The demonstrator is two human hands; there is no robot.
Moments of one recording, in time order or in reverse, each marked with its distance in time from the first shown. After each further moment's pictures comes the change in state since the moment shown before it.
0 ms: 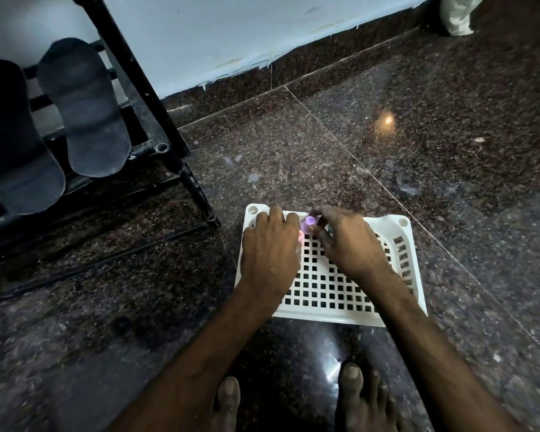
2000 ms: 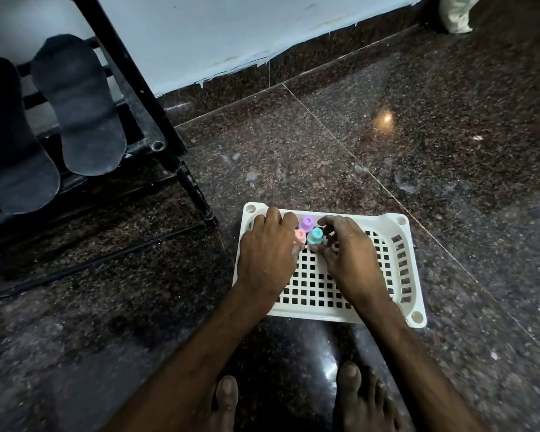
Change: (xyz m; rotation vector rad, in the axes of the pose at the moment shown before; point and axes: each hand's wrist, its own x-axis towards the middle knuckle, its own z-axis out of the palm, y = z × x) left_hand 0.000 -0.005 0.013 -0.102 0.006 0.003; right_hand -0.032 0.003 0.018 0.175 0.177 0.069
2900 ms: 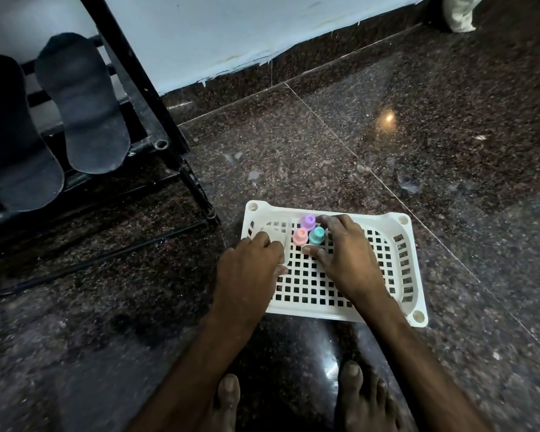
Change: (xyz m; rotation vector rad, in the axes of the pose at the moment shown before) left_hand -0.036 -0.024 -0.015 0.022 -0.076 0.034; right_hand 0.004 -0.008 -0.001 -0.135 -0.097 0.029
